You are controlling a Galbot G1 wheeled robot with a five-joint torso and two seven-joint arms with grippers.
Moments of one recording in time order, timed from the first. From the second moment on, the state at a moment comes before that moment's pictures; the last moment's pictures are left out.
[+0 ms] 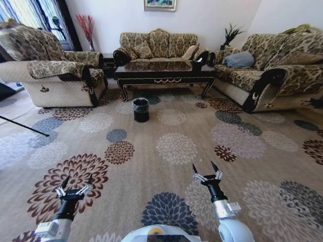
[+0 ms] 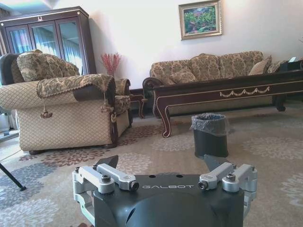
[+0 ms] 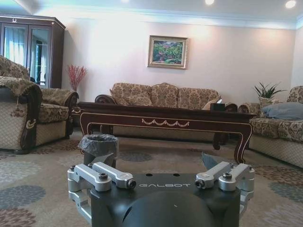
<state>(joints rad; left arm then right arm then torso) 2.05 -1.10 -0.80 -2.16 -0.41 -0.32 -0.21 -1.74 1.29 0.59 2.08 0.19 0.29 0.00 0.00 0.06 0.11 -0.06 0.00</state>
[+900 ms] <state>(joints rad) 2.05 -1.10 -0.80 -2.16 -0.41 -0.32 -0.21 -1.74 1.29 0.59 2.08 0.19 0.29 0.00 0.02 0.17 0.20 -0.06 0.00</state>
